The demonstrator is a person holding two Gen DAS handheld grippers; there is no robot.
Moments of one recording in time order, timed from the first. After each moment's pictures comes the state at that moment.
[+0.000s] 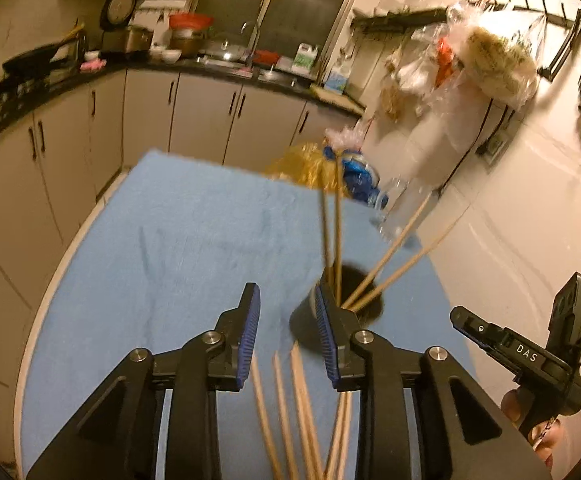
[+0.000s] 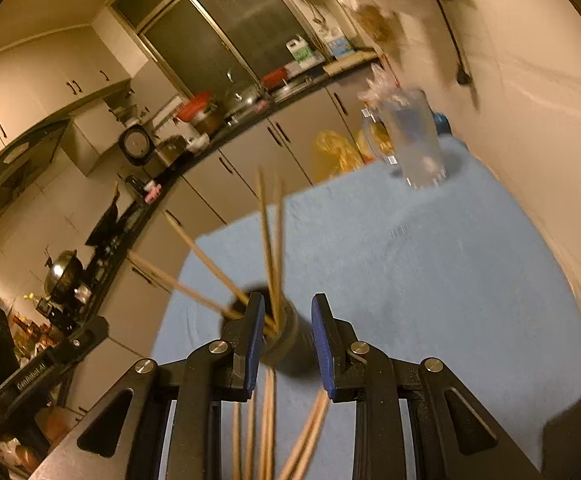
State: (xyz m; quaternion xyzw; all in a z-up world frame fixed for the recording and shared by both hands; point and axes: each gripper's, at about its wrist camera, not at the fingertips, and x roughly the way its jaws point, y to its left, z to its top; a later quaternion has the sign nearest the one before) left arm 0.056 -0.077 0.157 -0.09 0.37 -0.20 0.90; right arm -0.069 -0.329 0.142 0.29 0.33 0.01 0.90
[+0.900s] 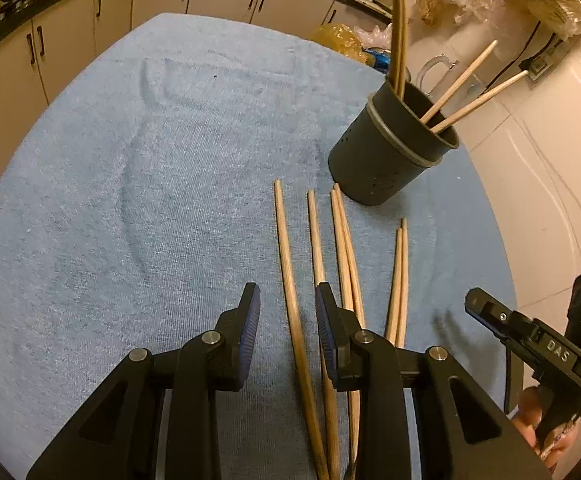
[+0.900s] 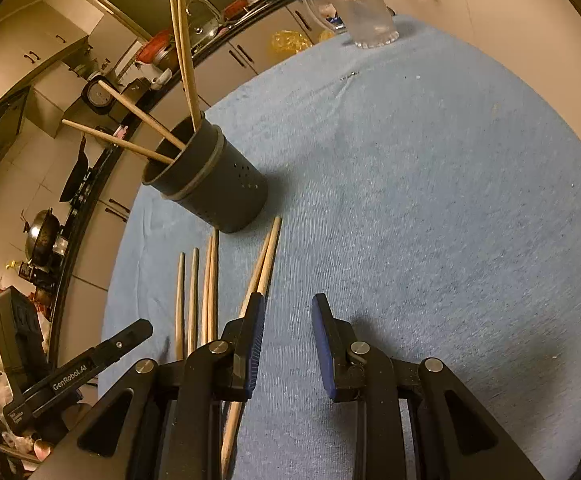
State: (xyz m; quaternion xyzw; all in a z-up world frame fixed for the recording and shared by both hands) left arm 0.040 -0.093 0.037 -0.08 0.53 -0.19 0.82; right arm -0.109 -0.309 0.045 0.32 0.44 0.01 0.84
